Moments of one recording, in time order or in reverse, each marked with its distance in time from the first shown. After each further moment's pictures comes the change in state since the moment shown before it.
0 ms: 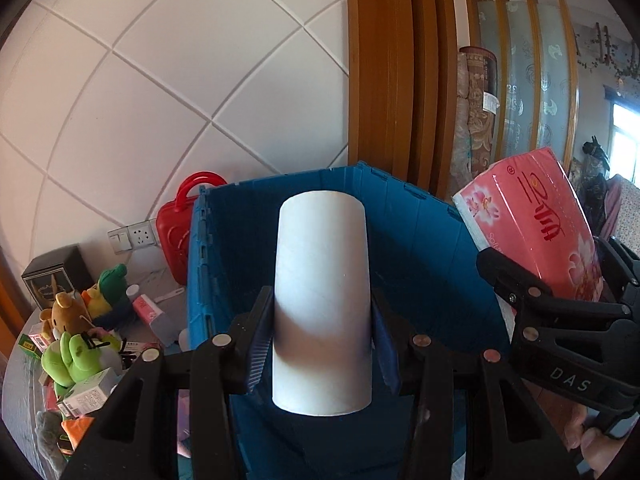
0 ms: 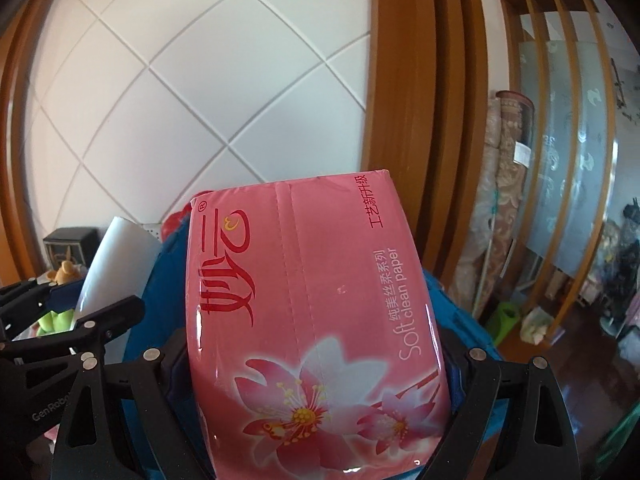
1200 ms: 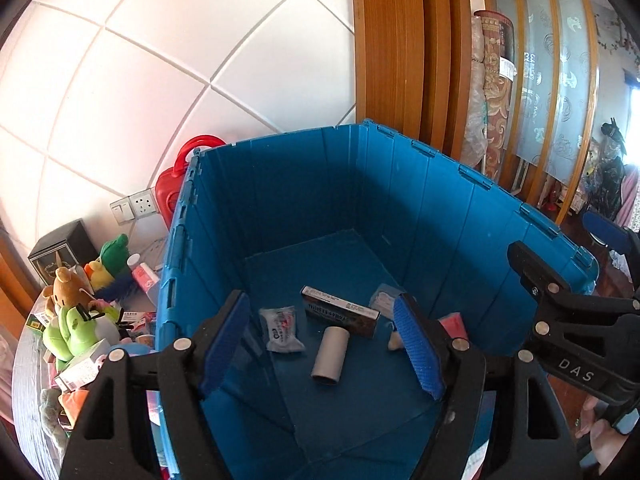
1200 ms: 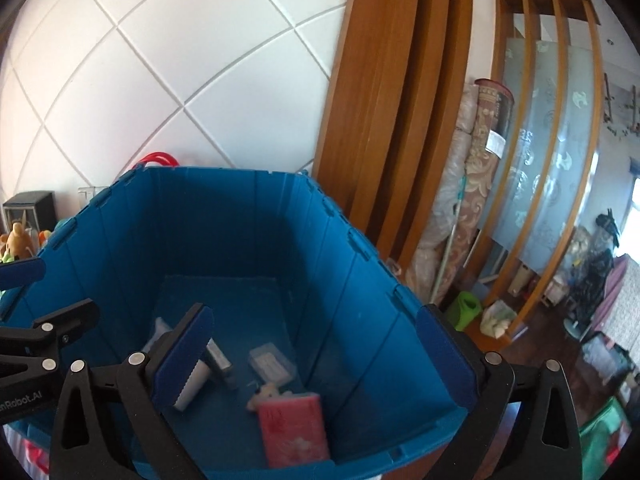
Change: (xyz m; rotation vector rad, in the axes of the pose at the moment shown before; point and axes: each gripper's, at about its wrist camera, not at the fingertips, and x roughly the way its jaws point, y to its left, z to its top) left arm 0.020 -0.026 -0.010 -0.003 0.123 0.058; right arm 0.035 -0.041 -0.019 -0.053 0.076 -0.107
